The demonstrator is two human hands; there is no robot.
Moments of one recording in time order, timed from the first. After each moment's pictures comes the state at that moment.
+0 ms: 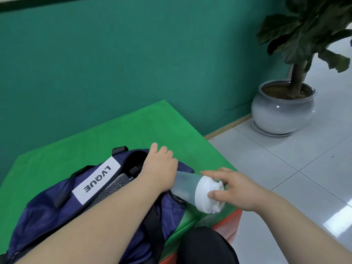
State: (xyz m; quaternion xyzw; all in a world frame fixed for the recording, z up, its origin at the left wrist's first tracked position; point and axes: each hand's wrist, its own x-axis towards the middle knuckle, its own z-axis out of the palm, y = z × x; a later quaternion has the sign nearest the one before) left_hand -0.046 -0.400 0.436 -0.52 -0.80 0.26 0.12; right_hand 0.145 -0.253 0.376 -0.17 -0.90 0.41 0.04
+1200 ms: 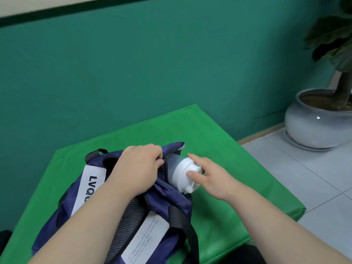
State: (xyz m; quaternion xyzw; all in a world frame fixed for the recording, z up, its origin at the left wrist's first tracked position) left_hand -0.141 -0.521 0.502 -0.45 -0.88 -0.02 0.11; right_hand -0.024 -0.335 0.404 -0.13 -0.88 0.45 0.09
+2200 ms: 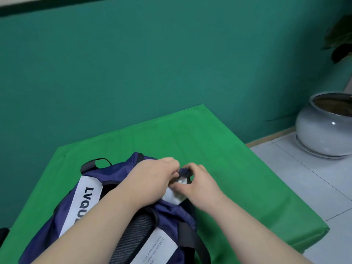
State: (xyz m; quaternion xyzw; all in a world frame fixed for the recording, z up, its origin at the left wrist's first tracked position) left_hand -0.154 -0.508 0.482 -0.52 -0.85 0.02 0.02; right_hand -0.076 -0.375 0.389 -0.21 -0.85 0.47 0.13
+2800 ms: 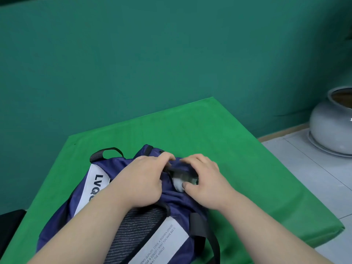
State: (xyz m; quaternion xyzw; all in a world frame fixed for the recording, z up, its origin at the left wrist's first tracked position) left_hand -0.158 -0.553 0.476 -0.47 -0.88 -0.05 -0.04; right_hand -0.071 -0.380 0.392 -0.07 -0.92 0.35 0.14
